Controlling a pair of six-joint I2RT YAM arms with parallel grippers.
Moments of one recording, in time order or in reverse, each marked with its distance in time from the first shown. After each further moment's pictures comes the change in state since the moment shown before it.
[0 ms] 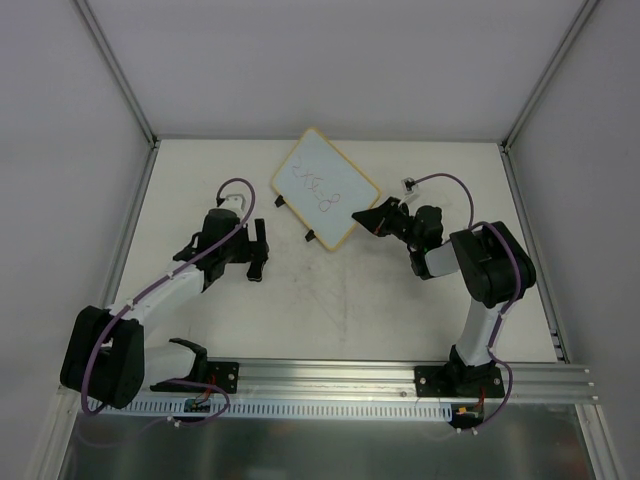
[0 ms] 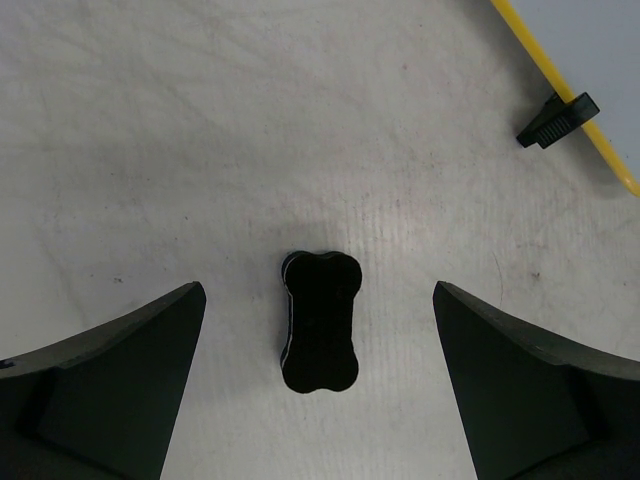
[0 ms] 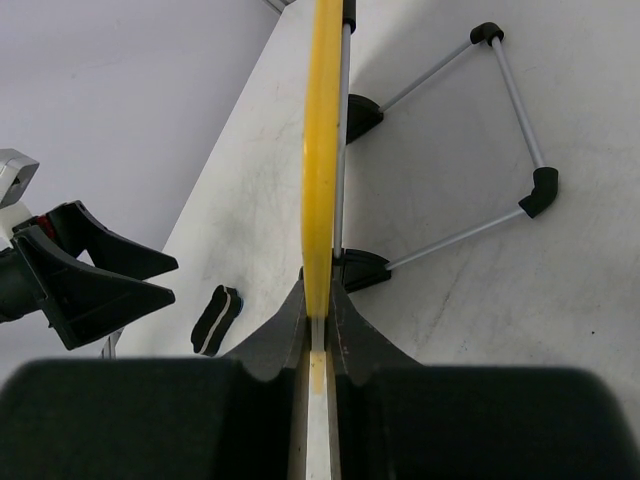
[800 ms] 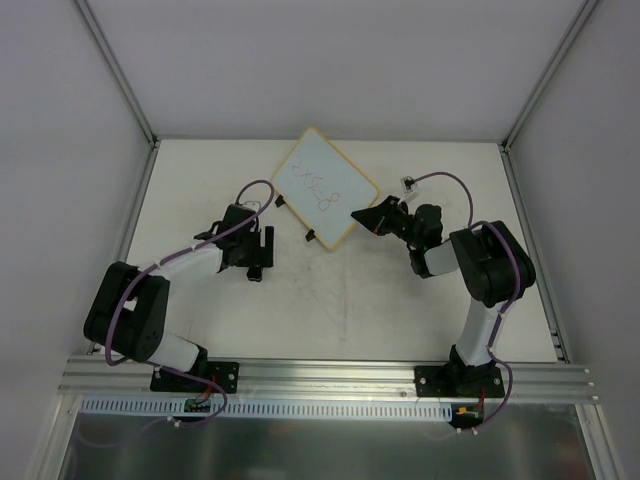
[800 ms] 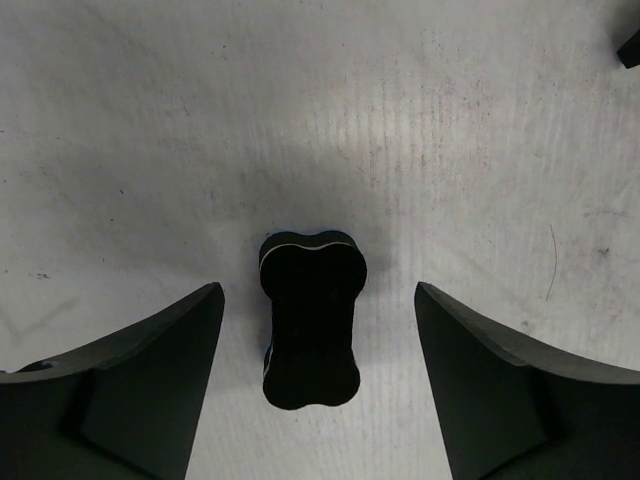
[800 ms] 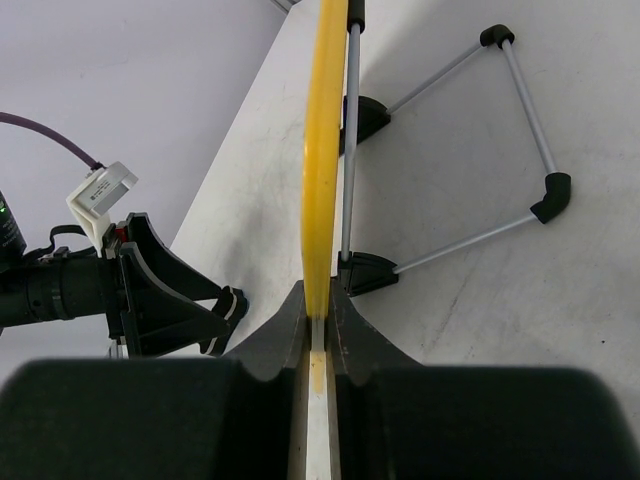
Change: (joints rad) left arm -0.037 0.253 0.117 -0.124 0.031 -0.002; right arm 0.000 0.005 0.015 -0.002 -0.013 0.013
